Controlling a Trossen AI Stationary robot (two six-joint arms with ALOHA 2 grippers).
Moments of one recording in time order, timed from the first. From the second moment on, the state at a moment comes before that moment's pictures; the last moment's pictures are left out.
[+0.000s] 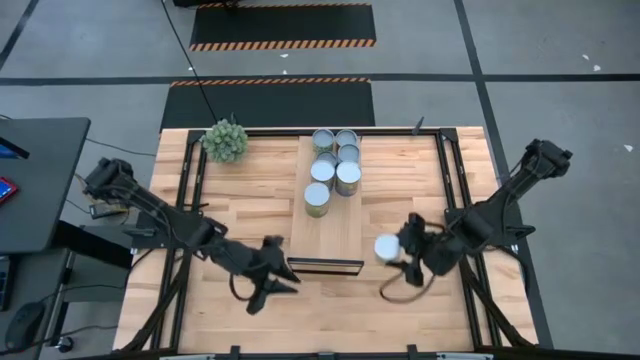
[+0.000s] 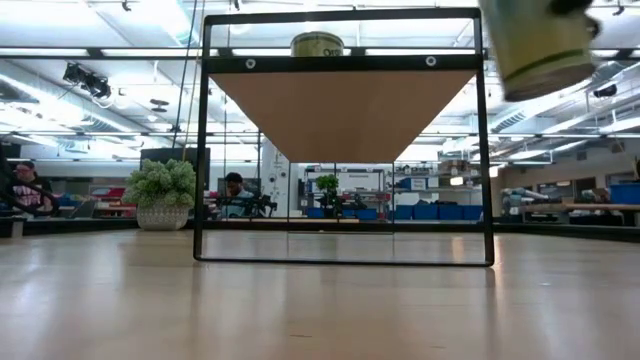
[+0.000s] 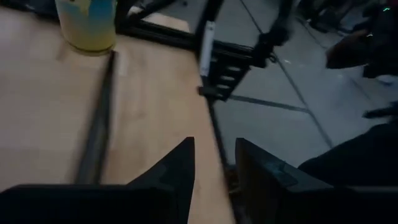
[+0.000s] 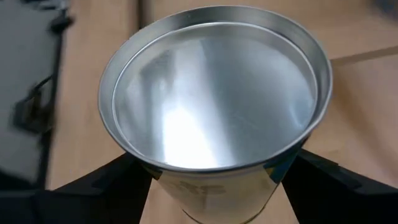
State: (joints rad) left arm -0.53 1.34 1.05 -0.10 -0.16 -0.50; right arm 0.66 1.14 0.88 -0.63 0.51 0.76
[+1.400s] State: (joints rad) left arm -0.16 1.12 0.94 -0.28 -0.04 -0.30; right arm 0.06 1.25 0.88 -0.23 0.11 0.19
